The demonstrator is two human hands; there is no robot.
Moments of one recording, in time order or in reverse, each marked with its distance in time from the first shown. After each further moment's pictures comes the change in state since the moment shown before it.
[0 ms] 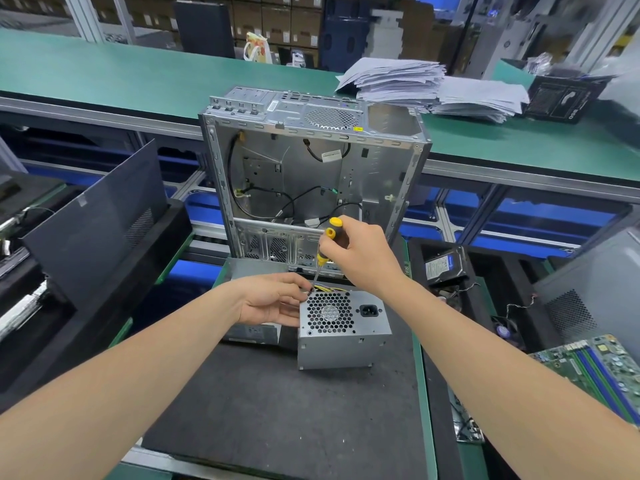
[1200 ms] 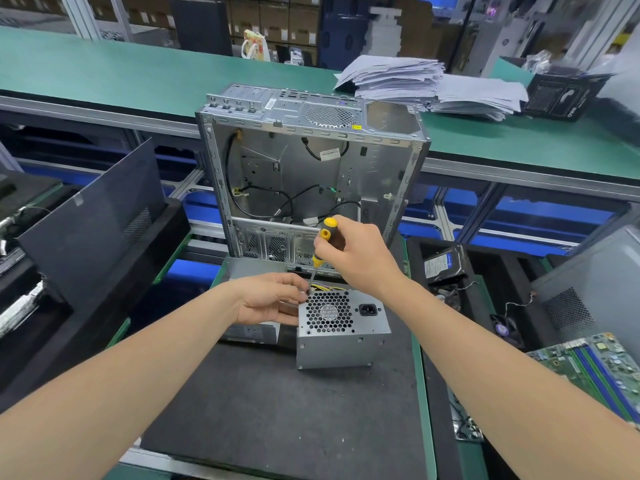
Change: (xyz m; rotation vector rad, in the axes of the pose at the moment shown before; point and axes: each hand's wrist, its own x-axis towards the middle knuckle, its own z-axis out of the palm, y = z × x) left_hand 0.004 -0.003 -0.002 0.009 -0.008 0.039; right_hand -0.001 -0.001 0.000 0.015 -0.044 -0.074
